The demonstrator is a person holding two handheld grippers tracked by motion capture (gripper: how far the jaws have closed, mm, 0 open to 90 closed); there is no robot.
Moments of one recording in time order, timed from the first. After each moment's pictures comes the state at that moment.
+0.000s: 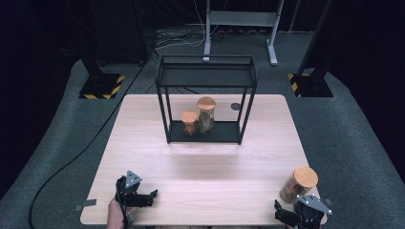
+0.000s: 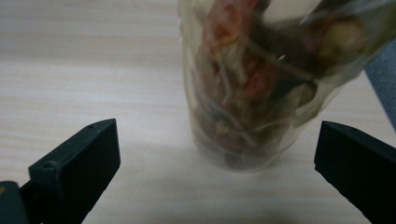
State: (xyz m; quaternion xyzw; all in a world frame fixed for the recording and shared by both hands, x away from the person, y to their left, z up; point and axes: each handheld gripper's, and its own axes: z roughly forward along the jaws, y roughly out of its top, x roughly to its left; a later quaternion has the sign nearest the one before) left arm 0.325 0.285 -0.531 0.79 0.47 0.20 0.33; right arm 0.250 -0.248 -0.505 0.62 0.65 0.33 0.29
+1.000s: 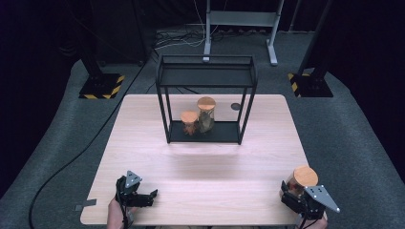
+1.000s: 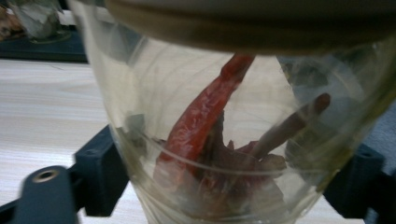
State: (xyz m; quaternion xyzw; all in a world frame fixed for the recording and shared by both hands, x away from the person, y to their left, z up) left arm 0.325 0.286 -0.531 0.79 0.47 0.20 0.33; right arm 0.272 -0.262 -0.498 0.57 0.60 0.41 0.38
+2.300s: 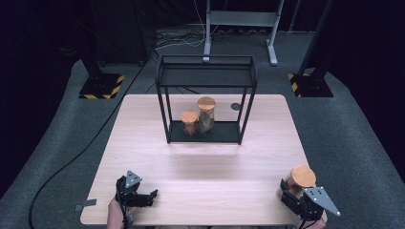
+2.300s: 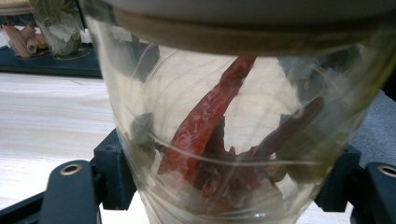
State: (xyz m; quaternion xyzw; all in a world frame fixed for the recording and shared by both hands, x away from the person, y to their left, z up) left arm 0.325 0.286 -0.531 0.79 0.47 0.20 0.33; right arm 0.268 -0.254 -0.495 0.55 0.60 0.43 0.39
